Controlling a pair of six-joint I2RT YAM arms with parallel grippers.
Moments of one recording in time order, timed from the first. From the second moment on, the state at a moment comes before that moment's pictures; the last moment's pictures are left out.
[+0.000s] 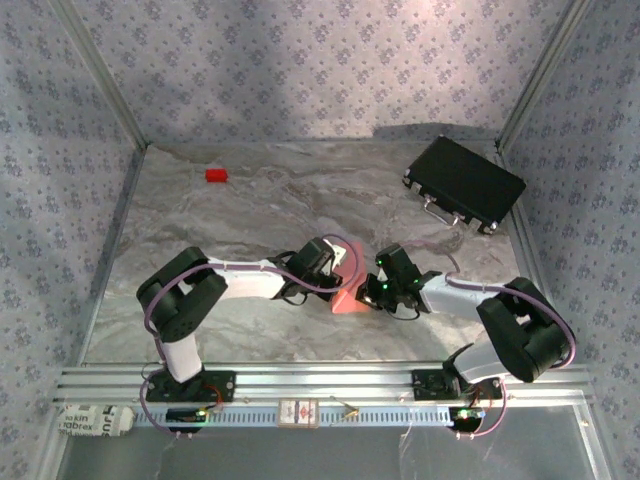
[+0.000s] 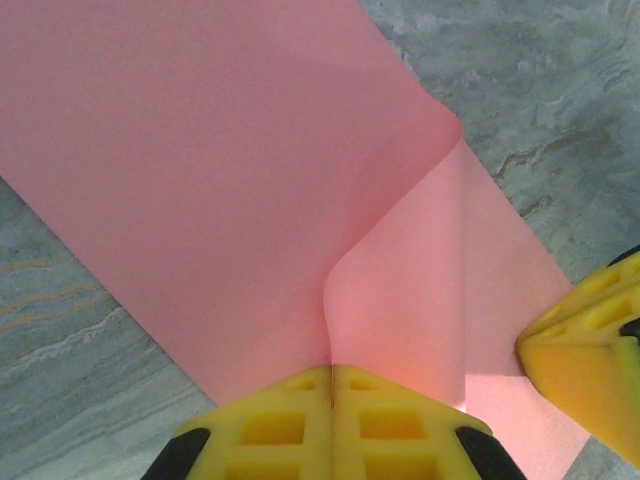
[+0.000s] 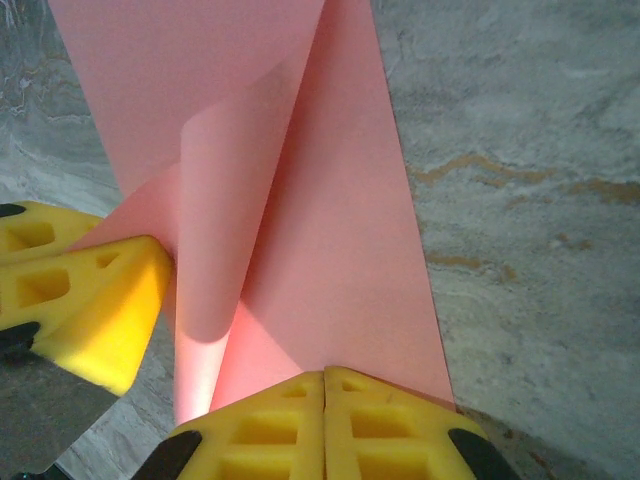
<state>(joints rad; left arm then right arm) -0.92 1.78 0.90 -0.01 0.12 -0.38 0.58 1.41 0.49 -0.07 -0.35 0.93</state>
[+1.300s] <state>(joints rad) -0.97 1.77 0.88 -0.03 0.08 -0.60 0.60 1.36 0.50 -0.11 -0.35 0.93</state>
